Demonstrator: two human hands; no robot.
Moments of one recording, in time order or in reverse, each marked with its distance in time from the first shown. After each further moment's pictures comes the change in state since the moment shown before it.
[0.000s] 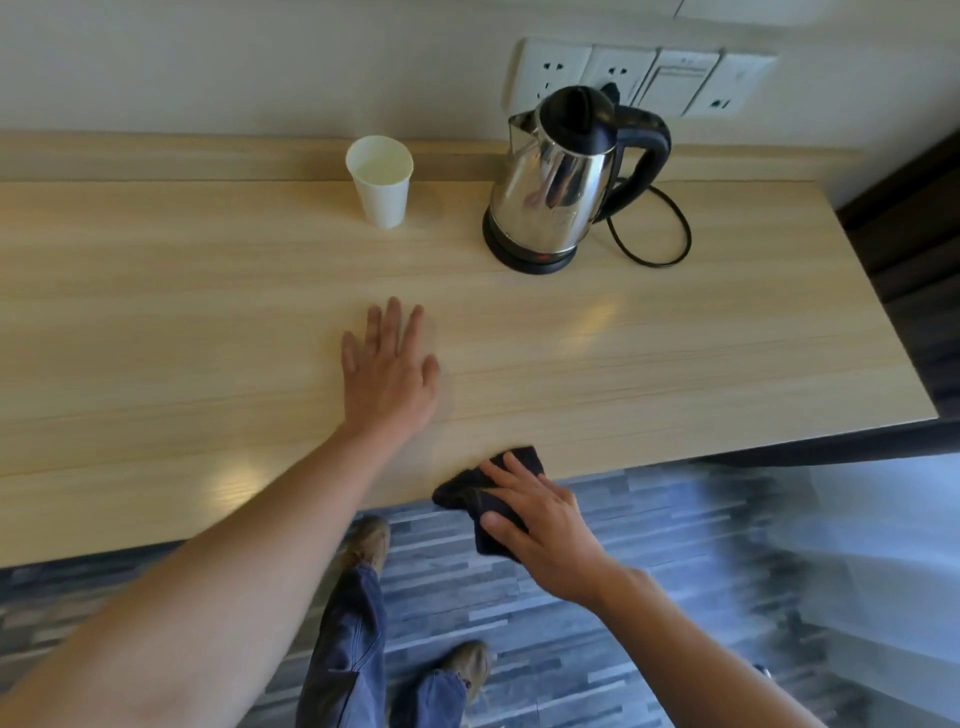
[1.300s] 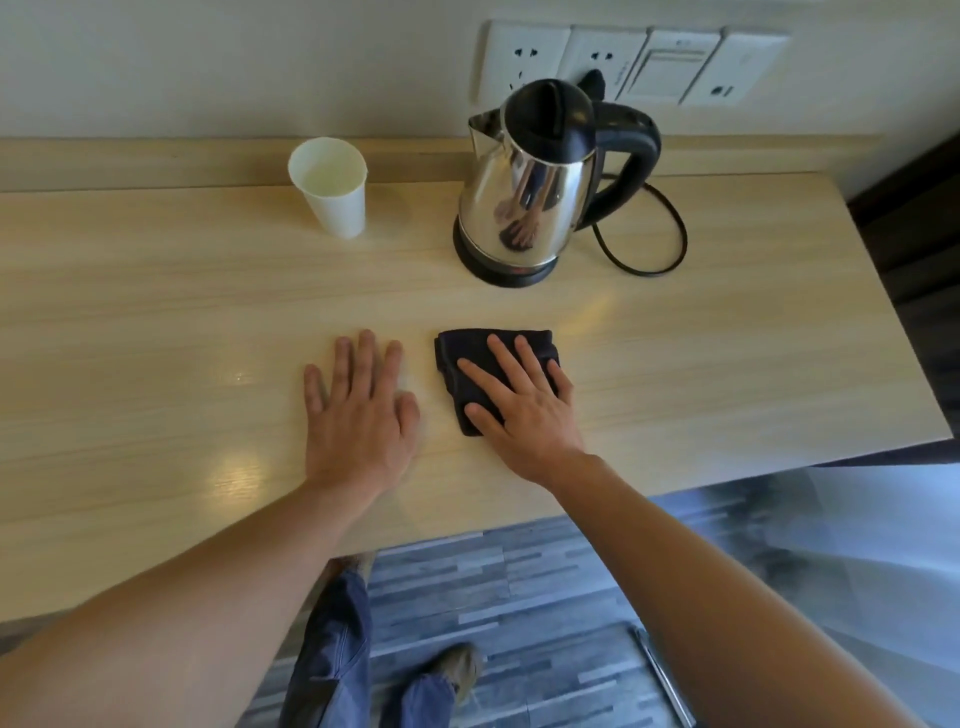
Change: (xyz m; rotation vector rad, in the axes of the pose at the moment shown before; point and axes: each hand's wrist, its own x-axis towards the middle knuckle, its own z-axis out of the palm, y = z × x) left_hand 0.000 0.015 0.020 0.142 -0.004 -0.028; right_hand 0.125 0.040 -0.077 -0.415 0.218 0.048
